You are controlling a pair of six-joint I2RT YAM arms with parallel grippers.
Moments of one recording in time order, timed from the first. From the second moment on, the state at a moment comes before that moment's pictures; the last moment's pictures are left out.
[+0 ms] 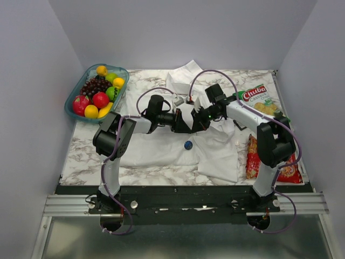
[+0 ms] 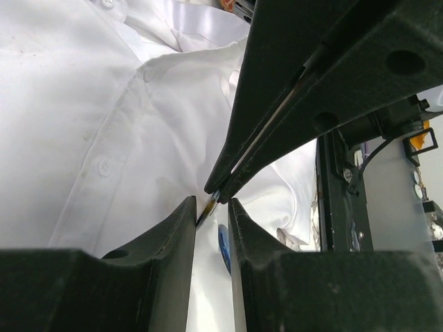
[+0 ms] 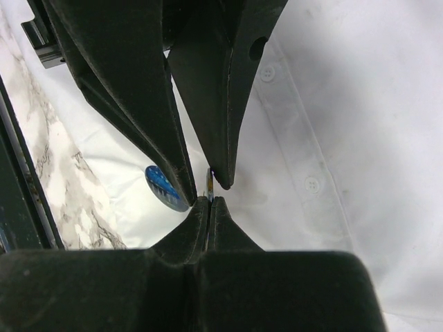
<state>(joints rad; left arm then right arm) -0.46 2.03 1.08 0.52 1.12 -0.34 0.44 1.85 1.35 -0.61 -0.71 -0.46</state>
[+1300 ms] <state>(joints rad) -0.45 2.04 1.15 0.35 1.16 -0.17 0.43 1.89 1.42 -0.68 -0.71 -0.47</state>
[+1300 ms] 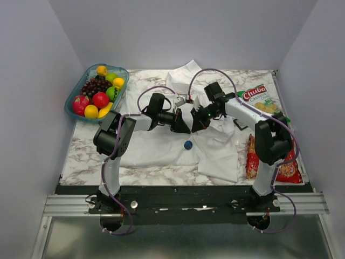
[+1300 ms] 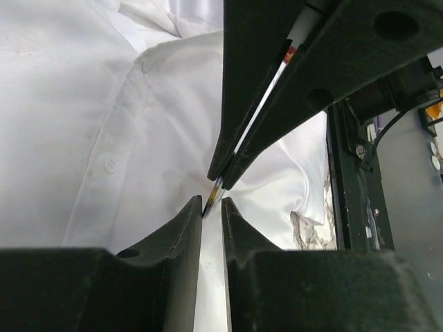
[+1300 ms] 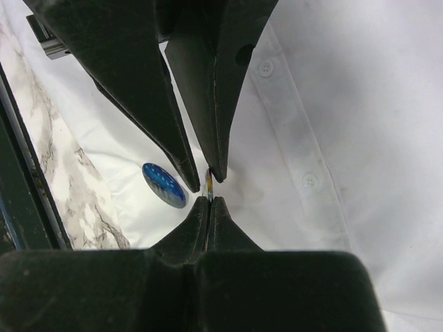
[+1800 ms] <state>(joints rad) -0.46 2.06 1.10 0.51 1.16 -0.30 0.43 1.90 1.42 -0.69 -0.70 -0.47</state>
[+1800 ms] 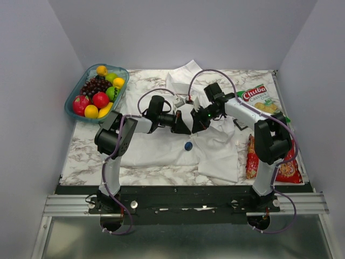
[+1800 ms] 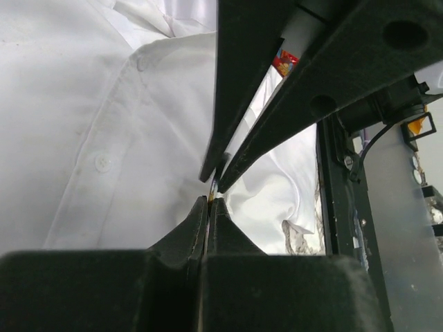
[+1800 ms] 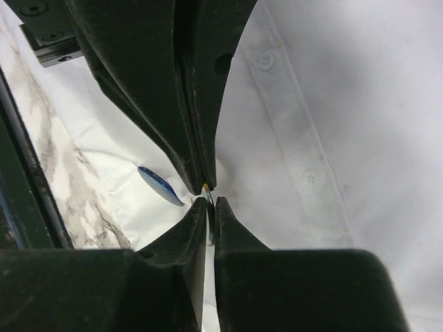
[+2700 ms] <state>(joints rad) -0.46 2.09 0.81 1.11 0.90 -0.93 0.35 1.84 1.21 -0.52 -0.75 -0.14</state>
